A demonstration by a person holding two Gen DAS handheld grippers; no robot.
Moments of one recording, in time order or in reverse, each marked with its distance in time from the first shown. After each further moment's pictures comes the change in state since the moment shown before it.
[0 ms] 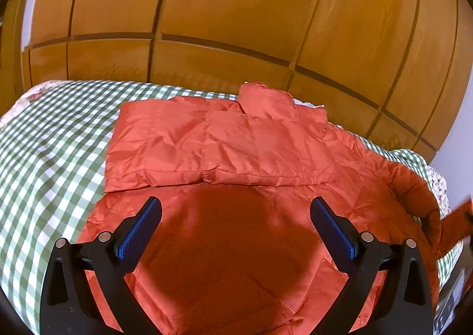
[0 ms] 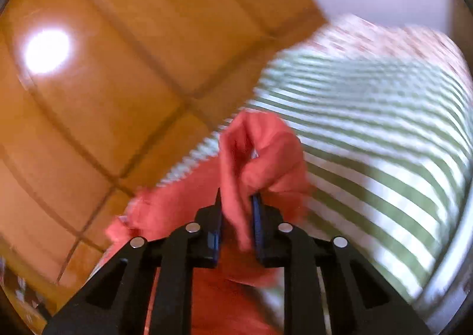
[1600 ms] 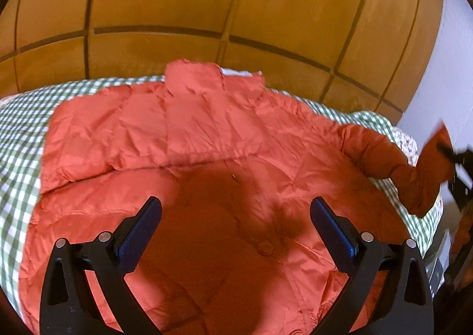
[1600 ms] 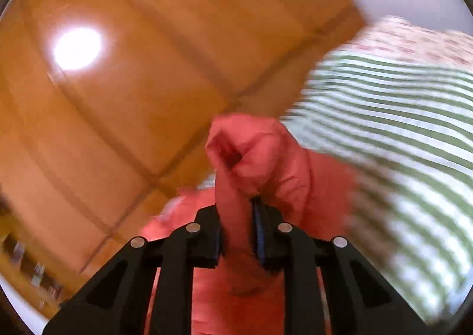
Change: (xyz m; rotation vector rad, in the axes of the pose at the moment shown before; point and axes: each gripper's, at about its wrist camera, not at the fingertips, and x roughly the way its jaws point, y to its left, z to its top) left arm 0.014 -0.073 -0.009 0.130 0.102 -0.163; right arm 0.048 0.040 0.019 -0.037 0.036 0.208
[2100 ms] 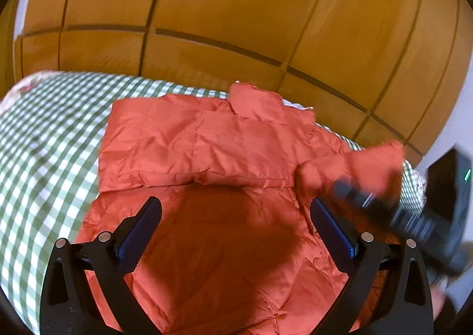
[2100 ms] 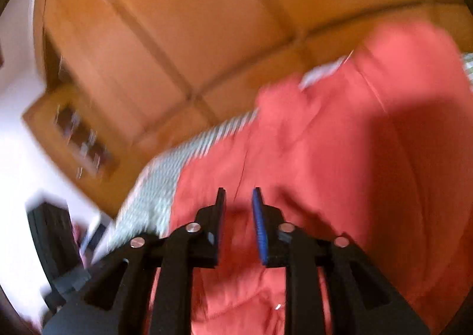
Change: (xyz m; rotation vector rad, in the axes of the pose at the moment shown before) left arm -0.032 0.074 0.005 -0.182 -0.067 0.087; right arm 0.167 0.131 -0.161 -0.339 0.580 0.311
